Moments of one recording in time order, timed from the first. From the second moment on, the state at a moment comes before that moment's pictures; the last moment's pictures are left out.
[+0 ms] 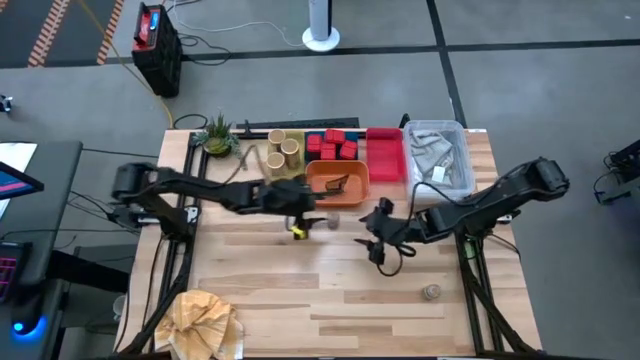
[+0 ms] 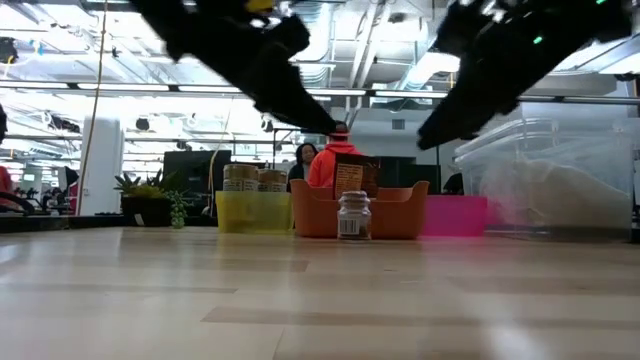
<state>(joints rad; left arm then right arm) 0.04 1.53 0.90 0.17 -0.13 0.13 0.26 1.35 0.68 -0.02 0.41 0.27</state>
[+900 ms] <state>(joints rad) -0.09 1.37 0.52 0.52 -0.50 -0.01 -0.03 1.81 1.08 -0.23 0.08 -0.09</state>
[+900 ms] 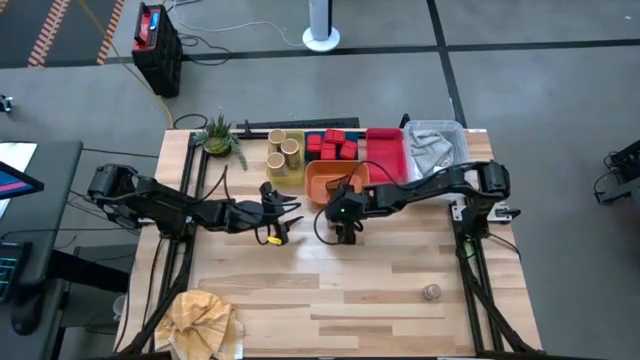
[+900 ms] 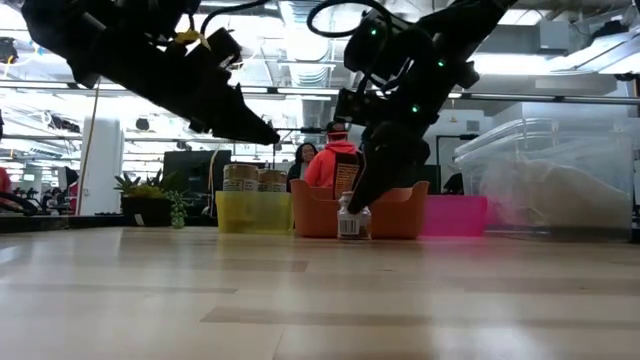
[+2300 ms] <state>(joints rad) -0.09 1.37 0.52 0.55 -0.51 0.02 -0.59 1.66 1.30 -0.65 0.42 -0.05</state>
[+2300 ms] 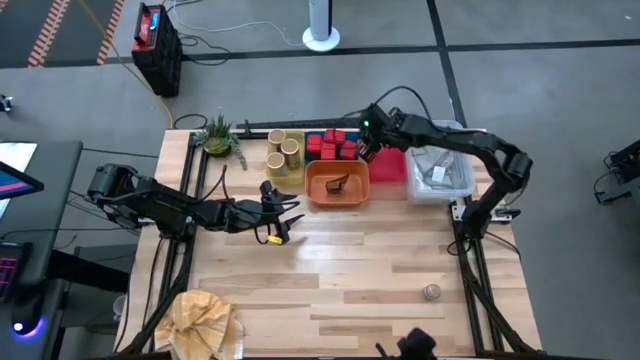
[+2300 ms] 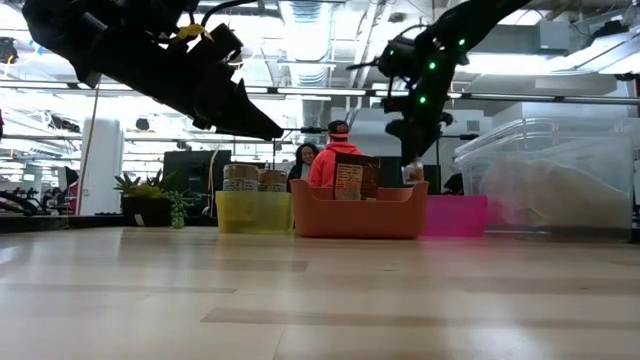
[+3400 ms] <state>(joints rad) -0.07 1.37 0.52 0.51 -0.51 0.07 -0.72 1.91 1.50 -0.83 0.26 -0.37</state>
